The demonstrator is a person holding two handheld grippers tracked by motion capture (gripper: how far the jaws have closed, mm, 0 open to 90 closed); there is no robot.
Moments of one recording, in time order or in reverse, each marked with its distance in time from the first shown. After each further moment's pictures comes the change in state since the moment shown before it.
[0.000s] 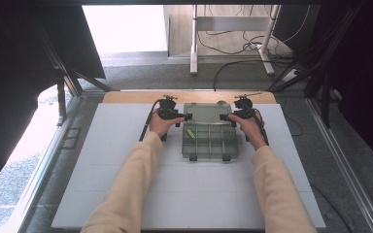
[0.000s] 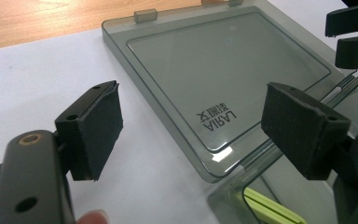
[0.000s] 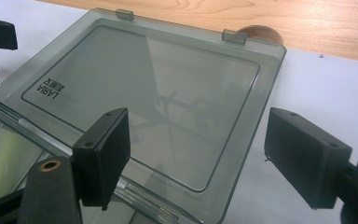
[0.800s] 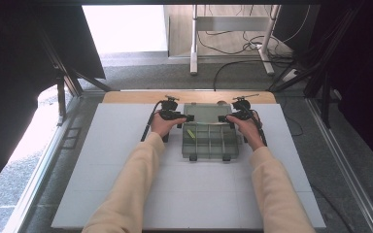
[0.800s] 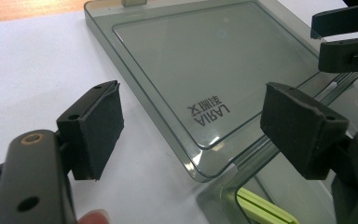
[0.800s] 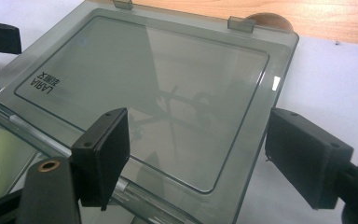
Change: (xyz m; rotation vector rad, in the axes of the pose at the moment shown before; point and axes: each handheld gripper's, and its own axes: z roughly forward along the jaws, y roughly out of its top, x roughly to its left) left arm -0.001 -0.001 0.008 0.044 -0.035 -0.029; right arm 0.001 -0.004 0.009 0.025 0.004 0.012
